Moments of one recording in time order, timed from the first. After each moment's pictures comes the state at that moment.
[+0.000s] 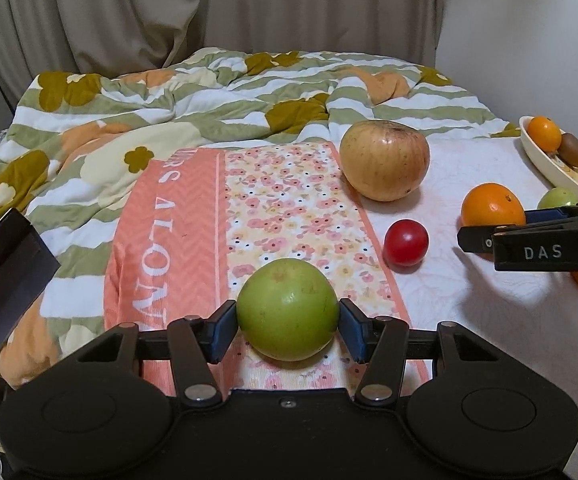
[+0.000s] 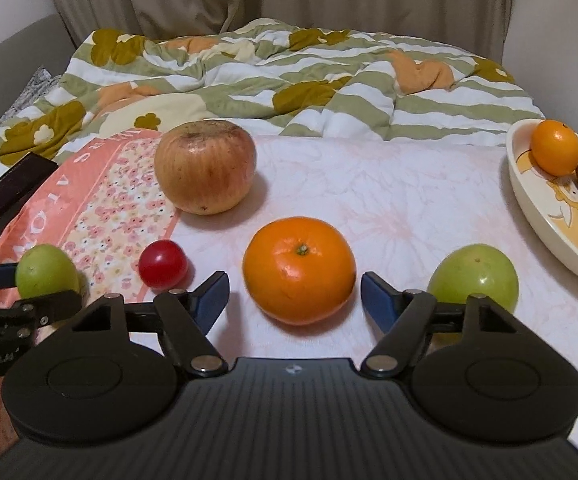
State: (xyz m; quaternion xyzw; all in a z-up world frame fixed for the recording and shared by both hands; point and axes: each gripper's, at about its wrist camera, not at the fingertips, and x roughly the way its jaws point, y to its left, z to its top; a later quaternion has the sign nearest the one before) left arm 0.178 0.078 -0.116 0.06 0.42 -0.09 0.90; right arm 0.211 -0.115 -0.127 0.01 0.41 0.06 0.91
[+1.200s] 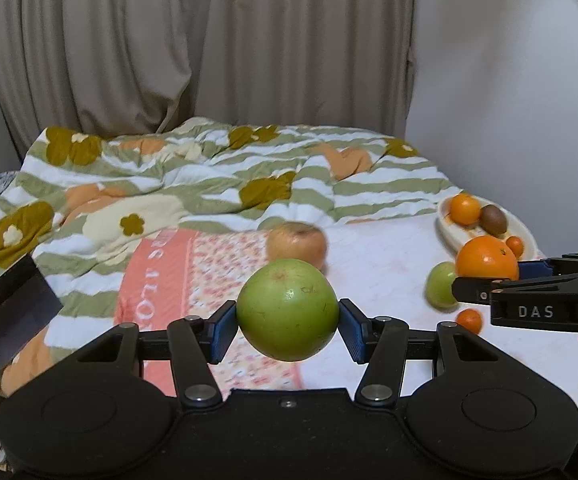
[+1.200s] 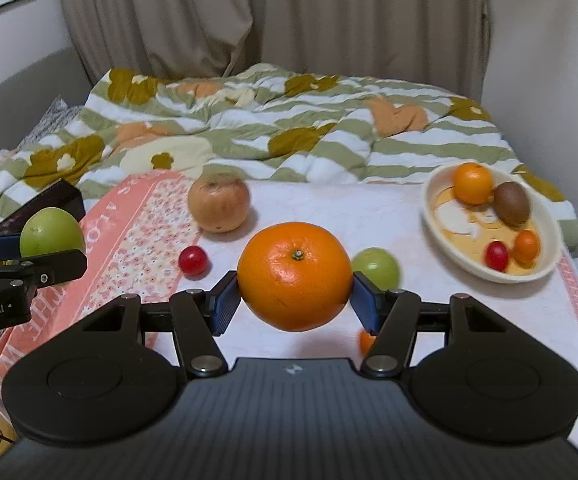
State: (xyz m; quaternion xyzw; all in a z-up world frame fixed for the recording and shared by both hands) left arm 0.095 0.034 -0.018 0.03 0.33 -0.11 0.94; right arm 0.110 -0.166 -0.029 0.02 0.36 0.06 0.93
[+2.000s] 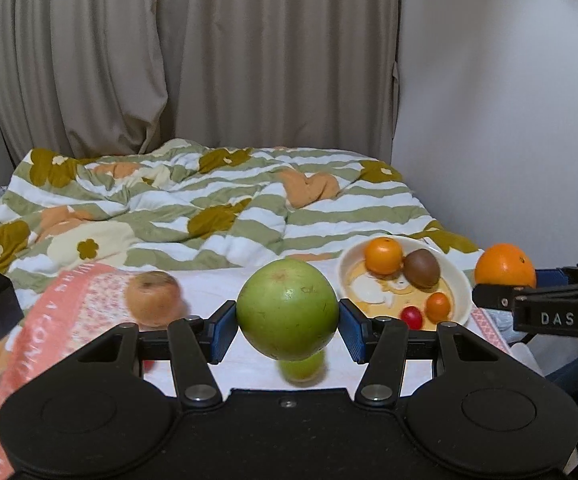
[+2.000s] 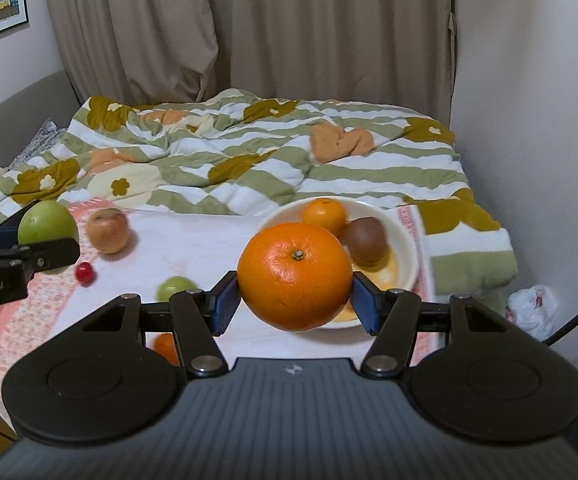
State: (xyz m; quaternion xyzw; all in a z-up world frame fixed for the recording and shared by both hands) left arm 0.105 -0.161 0.007 0.02 0.31 -0.08 0.95; right arm 0.128 -0.390 -0.002 0.01 0.34 0.08 0.94
